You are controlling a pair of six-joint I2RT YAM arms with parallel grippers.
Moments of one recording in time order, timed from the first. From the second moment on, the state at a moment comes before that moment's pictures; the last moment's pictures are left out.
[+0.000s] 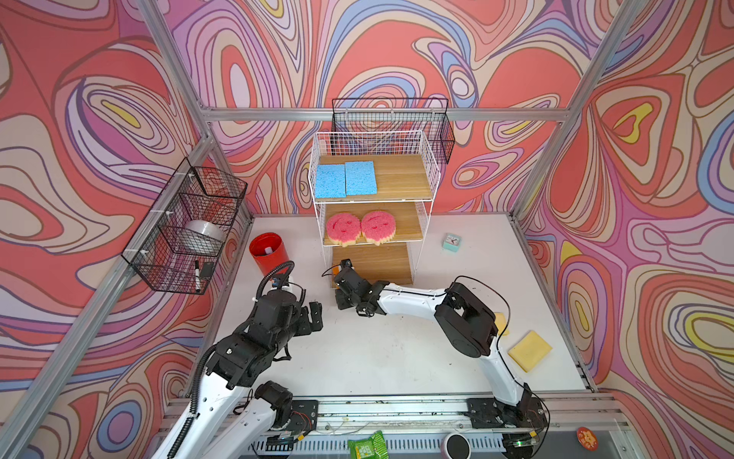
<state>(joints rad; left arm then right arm) -0.46 0.66 0.84 -0.92 -0.20 -0.53 0.95 2.24 1.63 -0.23 0.18 0.57</state>
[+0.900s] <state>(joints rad) -0.46 0.66 0.84 -0.92 -0.20 -0.53 0.96 2.32 1.74 -0.24 0.15 0.56</state>
